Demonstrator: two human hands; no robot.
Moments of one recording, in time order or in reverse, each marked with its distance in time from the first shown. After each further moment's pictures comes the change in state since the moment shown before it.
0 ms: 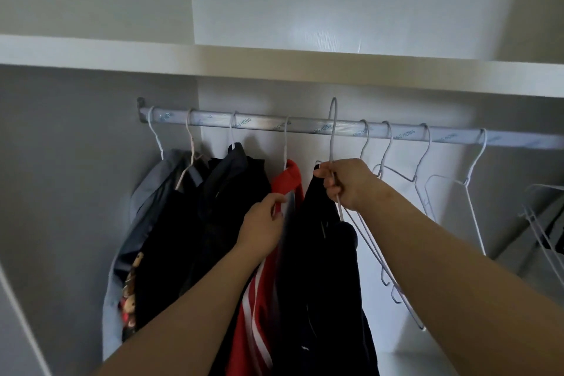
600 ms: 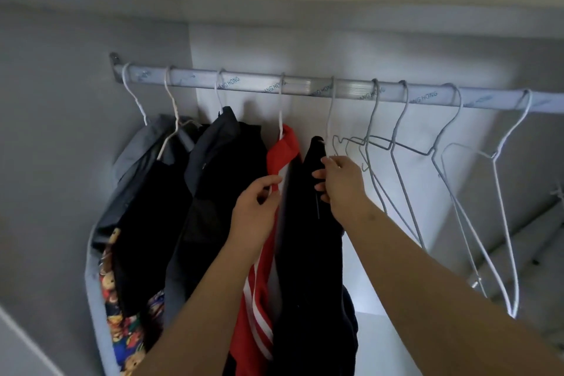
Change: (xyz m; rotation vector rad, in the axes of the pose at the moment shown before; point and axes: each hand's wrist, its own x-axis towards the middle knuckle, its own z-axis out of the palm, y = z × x) left_hand -0.012 0.000 0.027 -0.478 0.177 -0.193; right_hand 0.039 0.067 -0.017 -0.284 0.158 -0.176
